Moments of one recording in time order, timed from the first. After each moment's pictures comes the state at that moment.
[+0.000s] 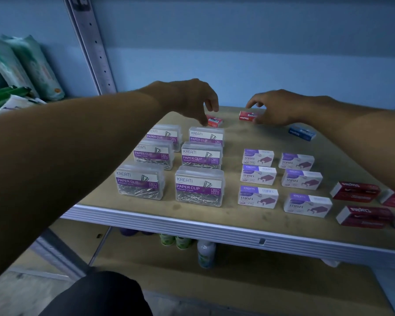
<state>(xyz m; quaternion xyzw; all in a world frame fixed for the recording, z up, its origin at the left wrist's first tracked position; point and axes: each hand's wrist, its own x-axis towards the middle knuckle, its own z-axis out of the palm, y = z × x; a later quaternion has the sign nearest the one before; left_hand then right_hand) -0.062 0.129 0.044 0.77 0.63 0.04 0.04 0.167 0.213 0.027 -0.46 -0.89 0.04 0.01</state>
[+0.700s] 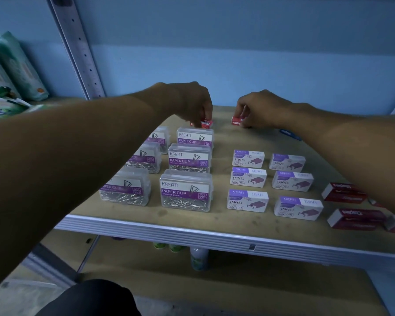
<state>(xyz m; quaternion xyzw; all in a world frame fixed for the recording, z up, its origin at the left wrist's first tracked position) -0.044 0.147 0.037 0.78 0.63 -0.03 0.02 0.155 0.213 0.011 -0.45 -0.89 0.02 0.07</state>
